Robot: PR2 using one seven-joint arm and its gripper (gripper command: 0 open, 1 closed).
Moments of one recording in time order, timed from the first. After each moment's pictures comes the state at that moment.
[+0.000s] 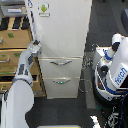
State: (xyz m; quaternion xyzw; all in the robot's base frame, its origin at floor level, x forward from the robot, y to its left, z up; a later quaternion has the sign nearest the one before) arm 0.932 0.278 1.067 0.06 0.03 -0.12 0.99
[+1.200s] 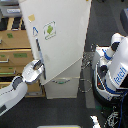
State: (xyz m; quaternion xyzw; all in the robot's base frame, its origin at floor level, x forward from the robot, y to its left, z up) arm 0.693 0.216 1.127 0.02 -0.06 -0.32 0.95
